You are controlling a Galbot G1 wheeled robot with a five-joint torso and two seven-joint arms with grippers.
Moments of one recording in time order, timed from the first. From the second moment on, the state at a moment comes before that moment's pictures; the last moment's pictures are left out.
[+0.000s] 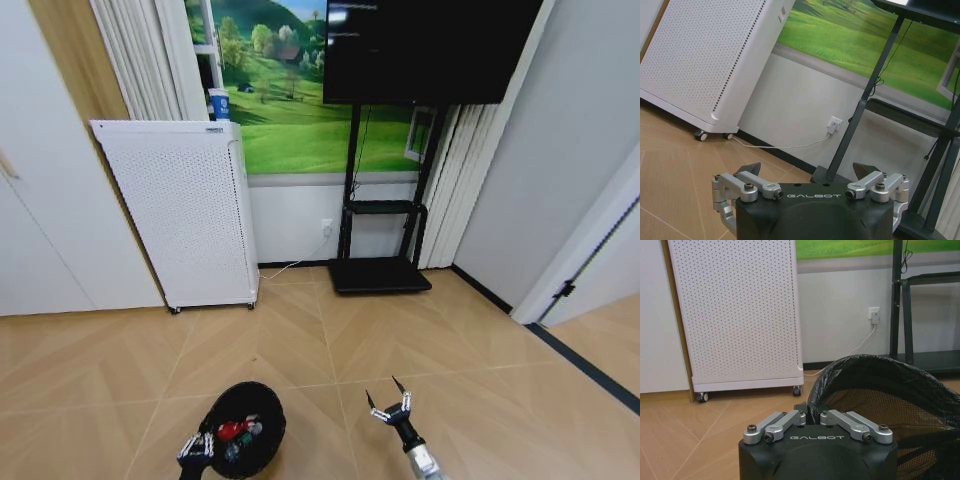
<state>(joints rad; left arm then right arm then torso) 1.65 -0.97 -0.18 -1.68 -0.33 -0.51 -0.46 -1.20 1.05 0.04 1.11 -0.08 0.80 0.38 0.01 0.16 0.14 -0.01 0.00</state>
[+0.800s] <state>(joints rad) 1.68 -0.97 -0.19 -1.69 -0.30 -0.52 -0.44 -1.23 1.05 0.06 1.18 -0.17 0.80 0.51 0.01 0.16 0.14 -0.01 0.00</state>
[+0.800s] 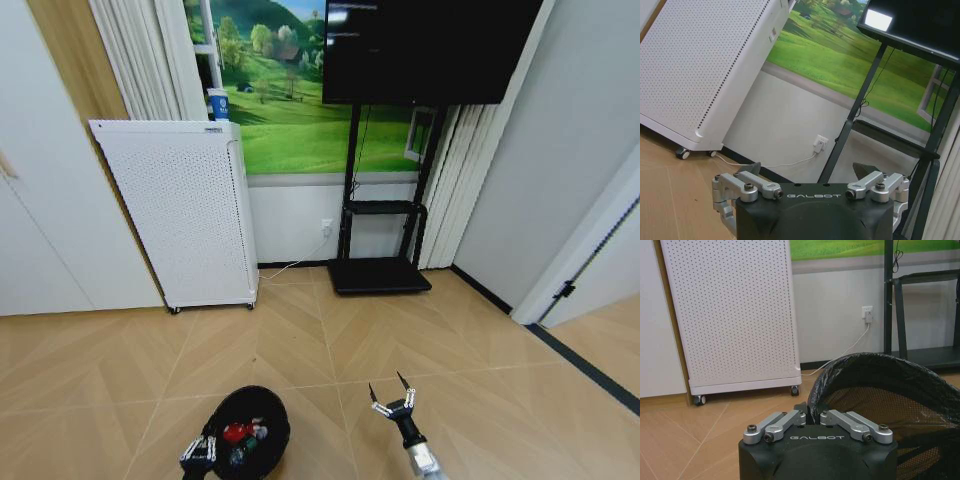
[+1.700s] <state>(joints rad) 1.70 -0.97 -0.20 -1.72 -0.28 -0.52 -0.44 -1.27 1.06 0.07 1.21 -0.16 0.80 0.49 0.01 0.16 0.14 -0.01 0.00</state>
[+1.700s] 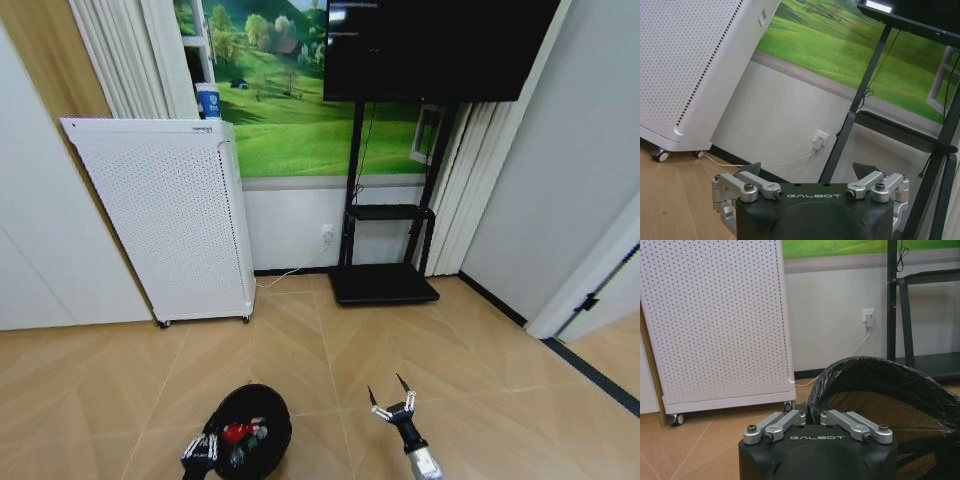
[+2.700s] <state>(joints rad) 1.77 -1.01 -0.18 -1.73 -0.32 -0.52 -0.47 -1.26 1.08 0.08 1.17 -0.17 0.80 0.50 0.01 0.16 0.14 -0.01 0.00</state>
